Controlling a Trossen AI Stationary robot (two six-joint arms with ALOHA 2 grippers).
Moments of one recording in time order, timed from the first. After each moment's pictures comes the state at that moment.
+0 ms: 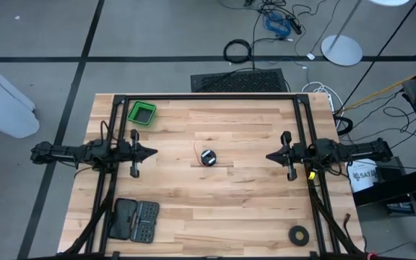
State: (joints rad) left arm -0.08 0.01 0.01 0.04 -0.16 0.06; right arm 0.12 0.00 0.02 0.03 0.10 0.02
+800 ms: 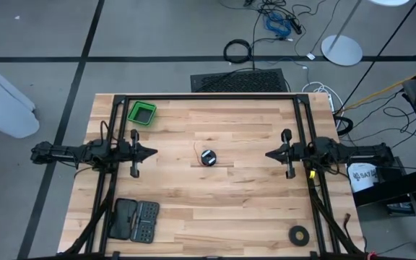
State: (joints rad) left arm -0.08 0.01 0.01 0.04 -0.16 0.06; right arm 0.03 0.00 0.02 0.01 0.02 -0.07
